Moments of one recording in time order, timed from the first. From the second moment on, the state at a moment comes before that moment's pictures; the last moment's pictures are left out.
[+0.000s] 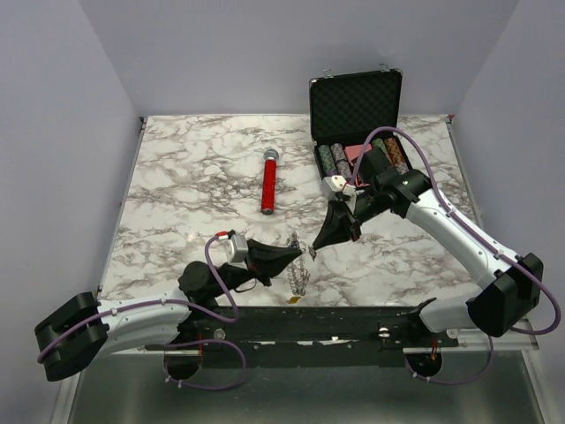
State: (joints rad) left arm -1.02 0.90 0.14 1.17 0.17 -0.30; right arm 0.57 1.38 1.28 -0.96 -1.30 -0.91
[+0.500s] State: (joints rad) left arm -1.04 0.90 0.16 1.17 0.12 -0.30; right arm 0.58 1.38 1.26 -0.87 -1.28 -0.80
